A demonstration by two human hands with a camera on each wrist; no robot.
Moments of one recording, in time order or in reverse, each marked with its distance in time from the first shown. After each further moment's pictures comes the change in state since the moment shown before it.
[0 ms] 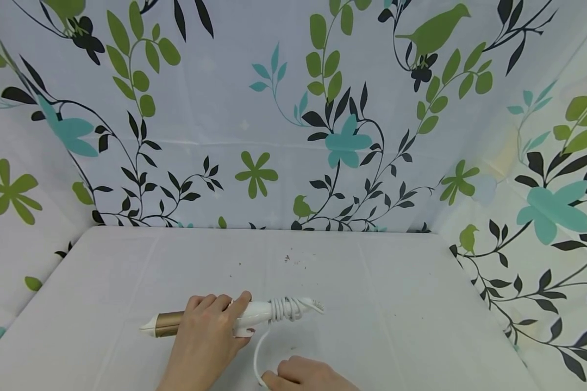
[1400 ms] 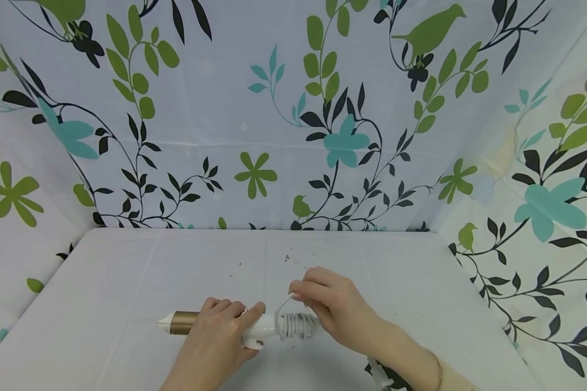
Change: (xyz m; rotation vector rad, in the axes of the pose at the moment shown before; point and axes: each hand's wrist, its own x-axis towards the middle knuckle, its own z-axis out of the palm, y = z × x) left_hand 0.001 0.008 -0.001 -0.093 -0.140 0.082; right_hand 0.042 0.064 -0.065 0.077 0.228 0.110
